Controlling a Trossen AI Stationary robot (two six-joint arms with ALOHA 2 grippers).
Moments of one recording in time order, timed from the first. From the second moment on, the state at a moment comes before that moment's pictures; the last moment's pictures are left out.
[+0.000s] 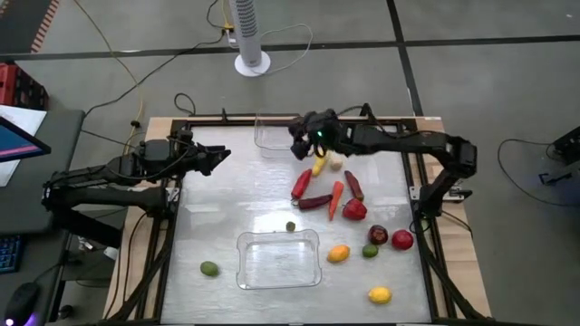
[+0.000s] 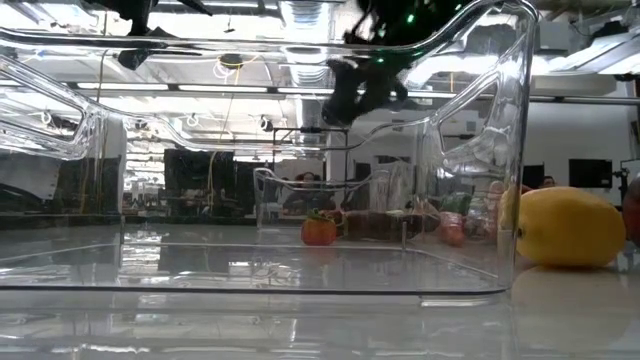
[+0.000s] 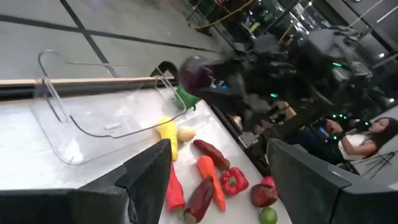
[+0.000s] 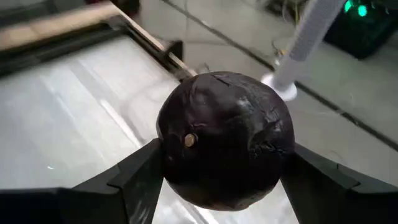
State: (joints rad) left arm 0.17 0.62 0.72 -0.32 -0.30 -0.82; right arm -0.31 1.66 1.34 -0.27 0.43 0.18
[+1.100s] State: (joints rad) left arm 0.17 0.62 0.72 -0.32 -0.29 -0.84; right arm -0.22 1.49 1.17 -0.58 0.06 0.34
